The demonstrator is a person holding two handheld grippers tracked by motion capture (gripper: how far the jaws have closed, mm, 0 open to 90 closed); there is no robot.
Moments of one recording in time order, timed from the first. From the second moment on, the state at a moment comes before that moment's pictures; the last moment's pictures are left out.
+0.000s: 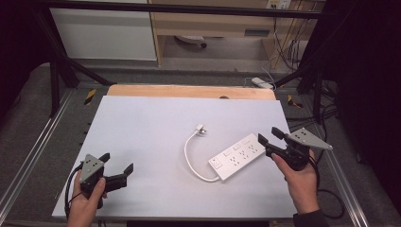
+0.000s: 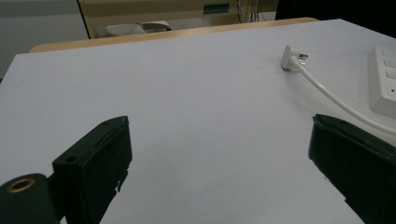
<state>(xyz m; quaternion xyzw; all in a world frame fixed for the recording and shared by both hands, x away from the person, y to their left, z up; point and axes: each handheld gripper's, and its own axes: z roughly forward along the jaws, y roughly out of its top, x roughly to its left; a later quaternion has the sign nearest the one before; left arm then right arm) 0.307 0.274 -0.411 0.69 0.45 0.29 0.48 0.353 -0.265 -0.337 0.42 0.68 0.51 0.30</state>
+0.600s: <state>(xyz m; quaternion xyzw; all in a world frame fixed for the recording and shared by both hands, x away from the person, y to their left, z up) 0.307 0.274 -0.412 0.70 0.45 0.29 0.48 0.396 -0.264 -0.331 0.42 0.69 0.51 0.30</state>
